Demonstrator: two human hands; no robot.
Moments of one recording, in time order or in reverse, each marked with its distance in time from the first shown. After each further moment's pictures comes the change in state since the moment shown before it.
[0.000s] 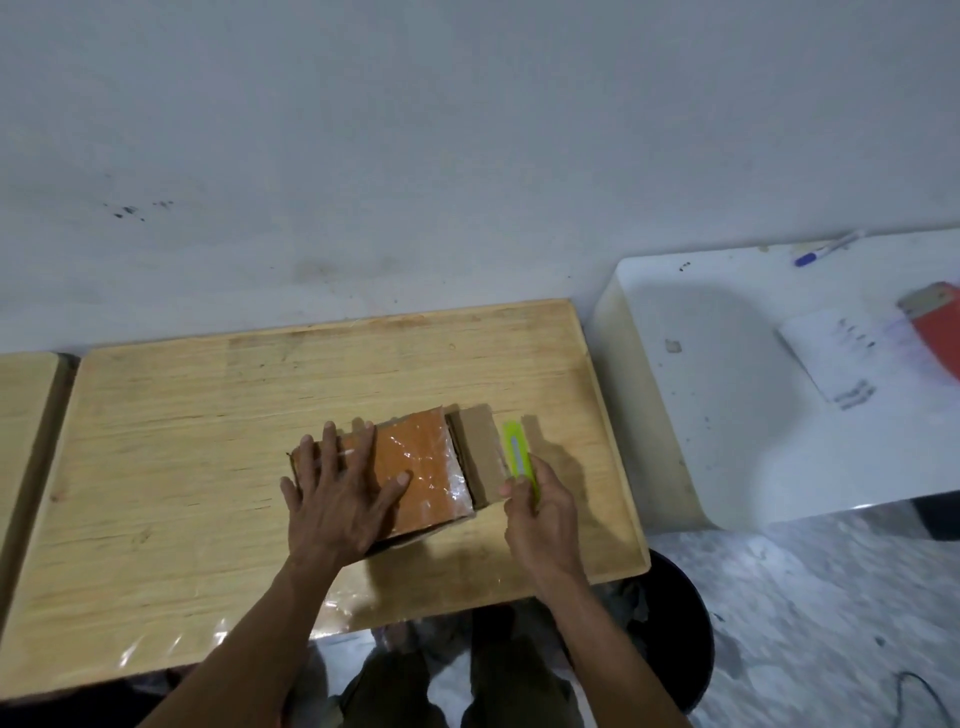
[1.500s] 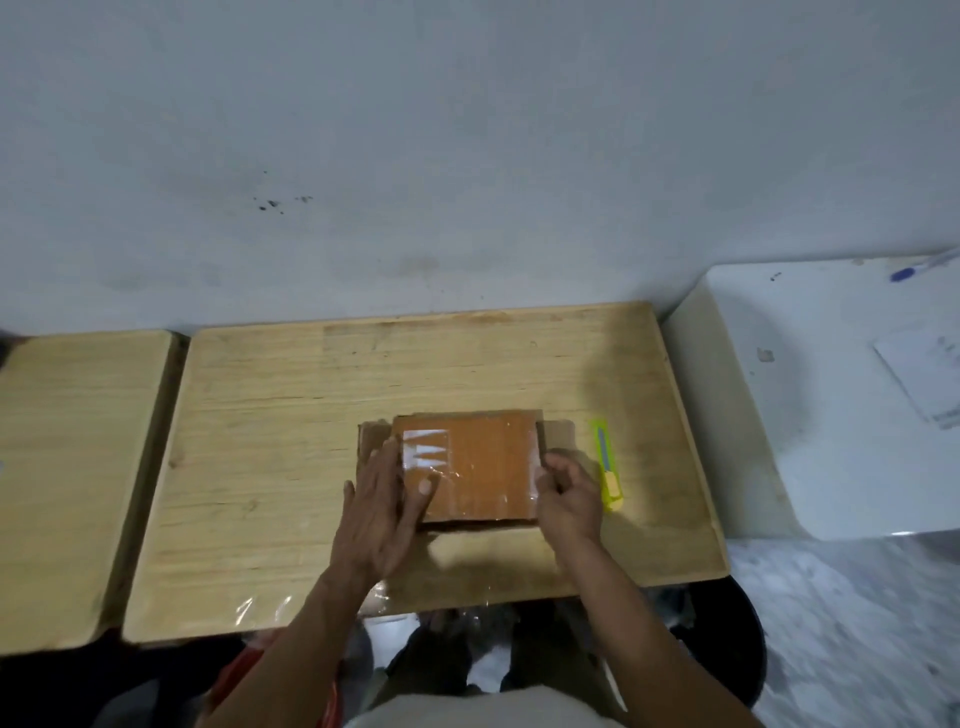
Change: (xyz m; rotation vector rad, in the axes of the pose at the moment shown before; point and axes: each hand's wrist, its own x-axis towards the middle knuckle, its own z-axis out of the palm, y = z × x) left_hand -0.032 -0.074 -0.022 -0.402 0.020 0.072; right_hand -0.006 -0.017 0.085 0.047 0.117 0.186
